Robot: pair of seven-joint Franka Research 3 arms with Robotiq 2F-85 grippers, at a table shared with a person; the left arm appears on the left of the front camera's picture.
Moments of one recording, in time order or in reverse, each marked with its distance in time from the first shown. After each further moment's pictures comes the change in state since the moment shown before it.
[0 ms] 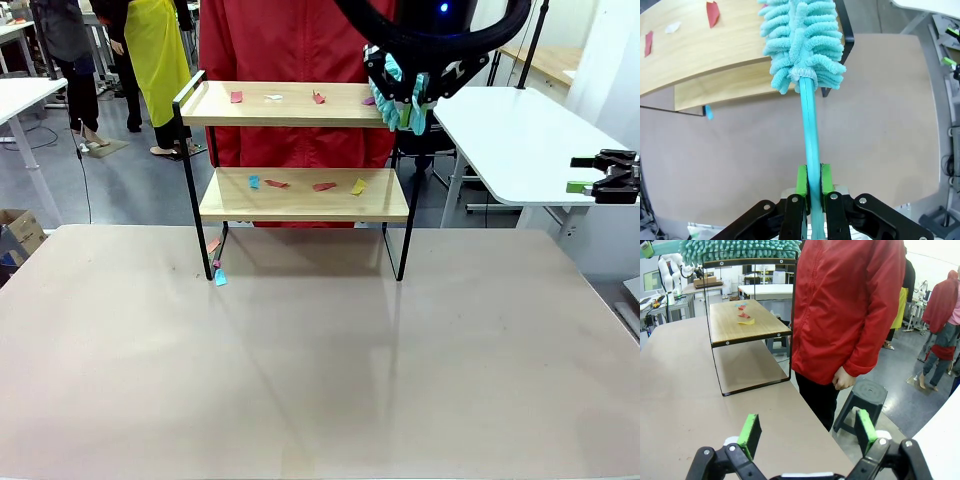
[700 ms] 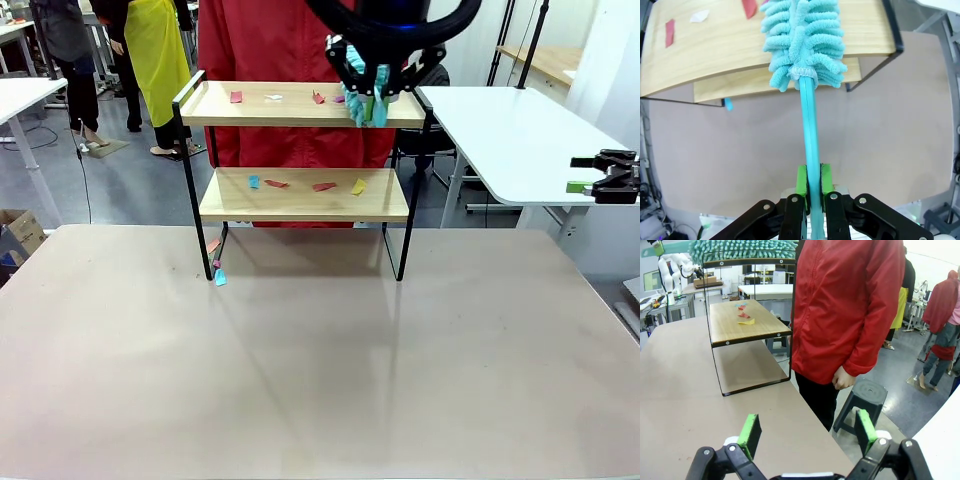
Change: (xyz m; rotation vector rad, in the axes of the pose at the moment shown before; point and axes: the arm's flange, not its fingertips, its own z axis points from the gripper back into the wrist) left arm 0.021 0.047 -0.001 0.055 0.067 0.019; right arm 0.000 0.000 0.000 0.000 0.000 0.000
